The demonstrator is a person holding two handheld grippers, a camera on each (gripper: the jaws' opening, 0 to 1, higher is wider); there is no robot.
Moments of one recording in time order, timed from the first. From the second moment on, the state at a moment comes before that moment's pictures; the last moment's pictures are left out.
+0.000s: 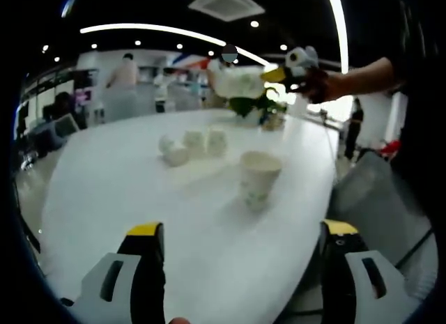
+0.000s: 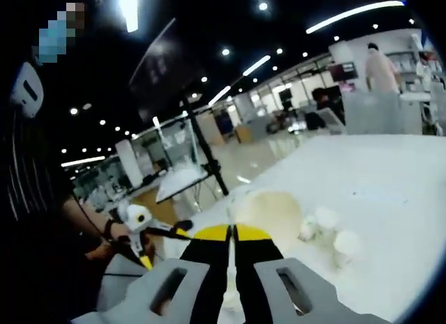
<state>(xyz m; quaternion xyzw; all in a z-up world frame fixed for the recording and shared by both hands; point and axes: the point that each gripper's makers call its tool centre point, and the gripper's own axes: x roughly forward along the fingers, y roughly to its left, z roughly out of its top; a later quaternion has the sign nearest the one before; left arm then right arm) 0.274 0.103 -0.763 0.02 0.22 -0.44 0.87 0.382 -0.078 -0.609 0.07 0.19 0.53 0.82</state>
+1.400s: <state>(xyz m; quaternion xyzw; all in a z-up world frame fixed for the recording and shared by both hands) 0.268 0.111 -0.764 0.01 0.21 -0.44 0.87 0.337 -0.068 -0.555 -0.07 0.18 0.57 0.80</state>
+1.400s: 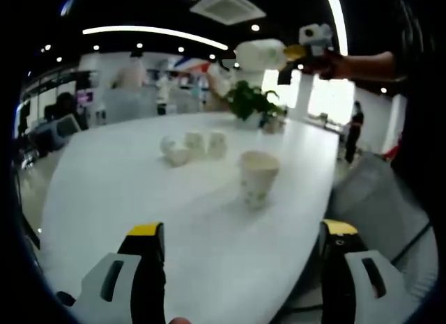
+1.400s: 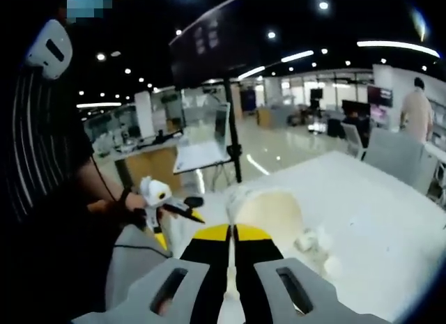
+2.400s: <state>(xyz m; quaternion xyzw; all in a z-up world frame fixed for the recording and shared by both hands) 0.270 0.113 -0.765 0.01 0.20 -0.43 0.88 0.334 -0.068 -0.560 -0.25 0.20 0.59 0.74</state>
